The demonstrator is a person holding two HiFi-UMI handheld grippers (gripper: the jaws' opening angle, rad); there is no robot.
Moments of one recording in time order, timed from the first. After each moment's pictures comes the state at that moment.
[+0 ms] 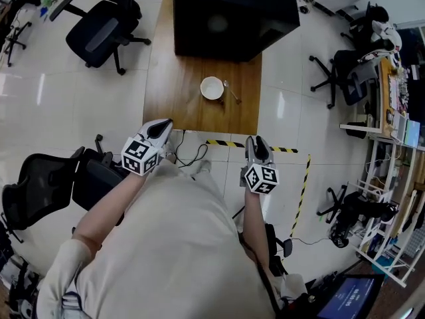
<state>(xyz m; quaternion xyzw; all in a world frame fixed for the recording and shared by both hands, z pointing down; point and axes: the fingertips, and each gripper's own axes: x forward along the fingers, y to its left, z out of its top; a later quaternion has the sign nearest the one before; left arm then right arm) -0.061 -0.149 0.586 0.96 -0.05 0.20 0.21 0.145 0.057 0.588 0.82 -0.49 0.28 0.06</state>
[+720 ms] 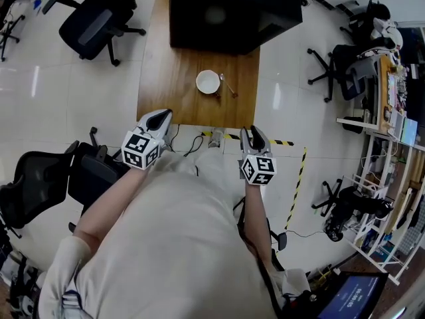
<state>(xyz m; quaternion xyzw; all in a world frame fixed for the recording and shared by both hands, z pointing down) -0.042 -0.155 0.591 0.95 -0.08 0.20 0.22 0.145 0.032 0.592 0.79 -0.54 0.28 0.13</state>
